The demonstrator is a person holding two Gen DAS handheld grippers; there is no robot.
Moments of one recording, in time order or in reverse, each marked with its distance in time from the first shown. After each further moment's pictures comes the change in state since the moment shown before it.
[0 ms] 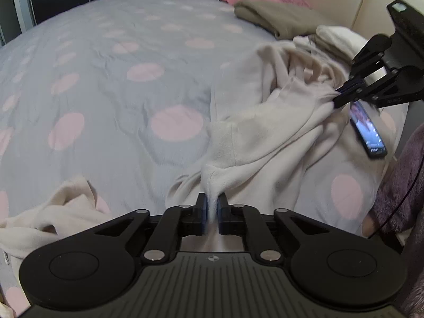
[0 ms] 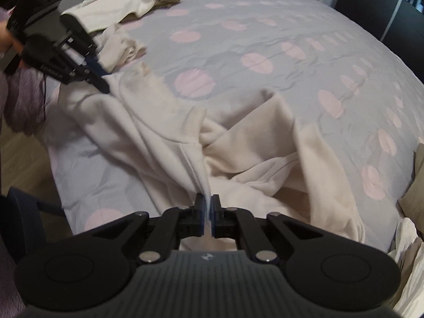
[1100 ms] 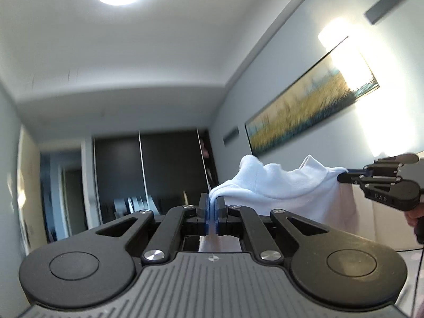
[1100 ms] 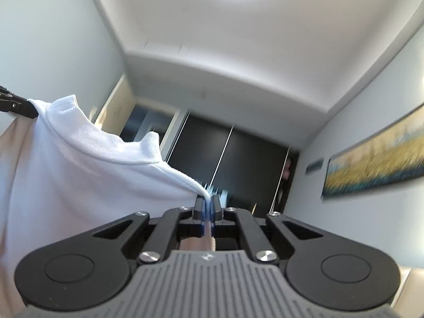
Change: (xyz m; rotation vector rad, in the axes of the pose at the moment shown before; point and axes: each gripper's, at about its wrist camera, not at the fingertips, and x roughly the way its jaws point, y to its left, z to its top) left arm -0.407 -0.141 0.110 0.234 -1.198 0.376; right arm -0.377 0.124 0.107 0.037 -1.080 -0.938
